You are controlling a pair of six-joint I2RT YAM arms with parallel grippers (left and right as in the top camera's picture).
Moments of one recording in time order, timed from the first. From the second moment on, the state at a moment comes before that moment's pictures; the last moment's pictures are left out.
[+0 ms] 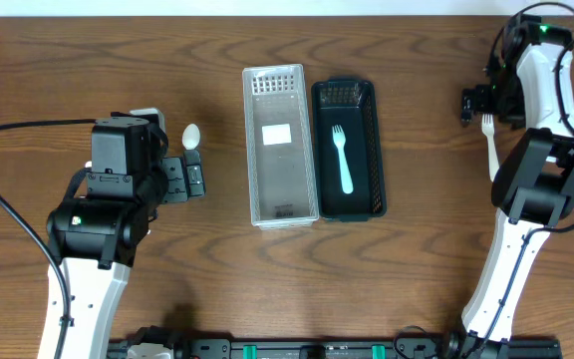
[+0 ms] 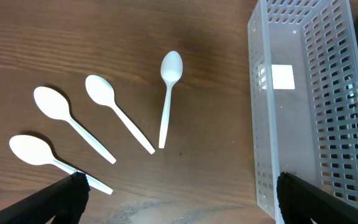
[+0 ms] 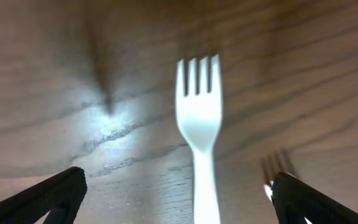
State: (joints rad) left arm -0.11 1.09 1.13 -0.95 -0.05 -0.19; right arm -0.21 2.49 2.25 -1.39 0.11 -0.04
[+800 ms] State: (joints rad) left arm -0.11 1.09 1.13 -0.95 -0.05 -0.19; right arm -0.26 2.48 2.11 -1.33 0.03 -0.09
